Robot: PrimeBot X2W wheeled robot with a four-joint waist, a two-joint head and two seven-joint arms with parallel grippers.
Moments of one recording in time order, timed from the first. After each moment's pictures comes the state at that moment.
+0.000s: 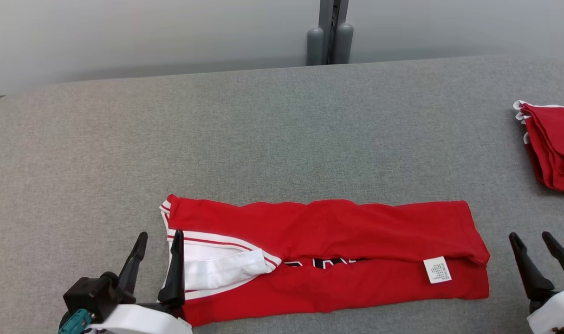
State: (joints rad) left arm 0.03 0.32 -0.40 -0.04 -0.66 0.26 -0.21; right arm -0.02 -0.45 0.14 0.27 0.65 0.13 -0.12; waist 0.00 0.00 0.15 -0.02
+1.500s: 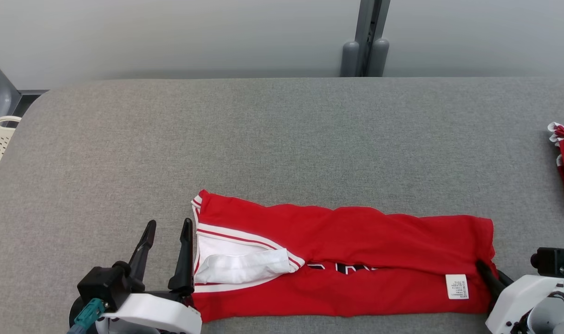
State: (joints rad) left arm -0.05 0.26 -0.42 0.05 -0.62 0.24 -0.26; right arm -0.20 -0.33 0.26 0.60 0.68 0.13 0.05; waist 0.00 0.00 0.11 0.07
